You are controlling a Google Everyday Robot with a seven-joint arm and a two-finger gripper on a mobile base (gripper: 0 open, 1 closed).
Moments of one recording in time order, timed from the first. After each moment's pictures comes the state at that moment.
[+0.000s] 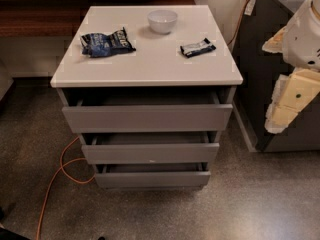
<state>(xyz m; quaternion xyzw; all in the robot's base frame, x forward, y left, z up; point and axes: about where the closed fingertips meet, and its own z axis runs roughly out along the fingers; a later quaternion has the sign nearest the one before) 0.438 -0.216 0.977 -0.60 0.78 -0.04 0.16</state>
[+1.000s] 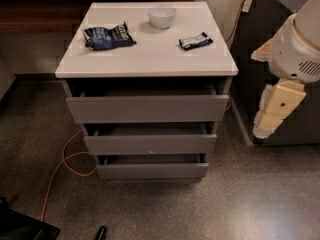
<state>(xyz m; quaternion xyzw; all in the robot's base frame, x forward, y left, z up) 0.449 -0.207 0.951 -0.61 0.77 -0.03 0.17</state>
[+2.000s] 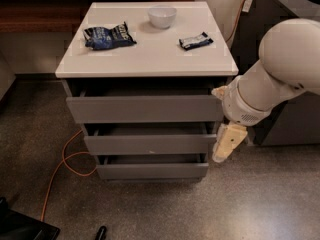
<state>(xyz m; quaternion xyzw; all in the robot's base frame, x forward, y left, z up) 0.483 -0.162 0.826 -0.65 0.74 0.01 0.20</state>
